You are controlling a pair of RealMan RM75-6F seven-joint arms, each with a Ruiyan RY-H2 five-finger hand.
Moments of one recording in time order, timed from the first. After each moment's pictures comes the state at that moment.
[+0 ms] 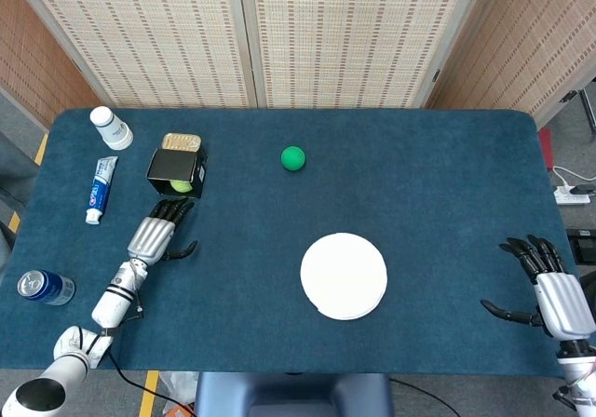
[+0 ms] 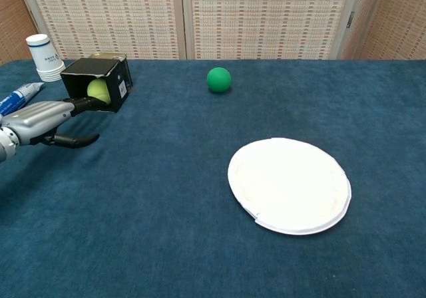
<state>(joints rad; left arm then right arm) -0.65 -1.91 -0.03 -0.37 1.54 1.03 -0.49 0.08 -1.11 0.03 -1.53 -1.55 1.46 0.28</state>
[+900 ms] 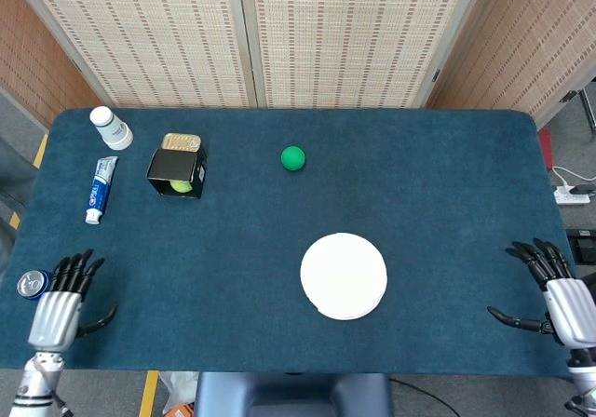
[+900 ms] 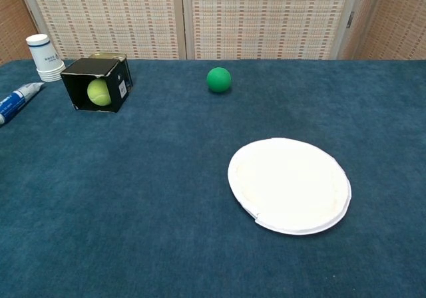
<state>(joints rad) -0.12 -1.52 0.06 -1.06 1.50 1.64 -0.18 0.06 -1.10 0.01 -1.49 -1.61 1.52 0.38</state>
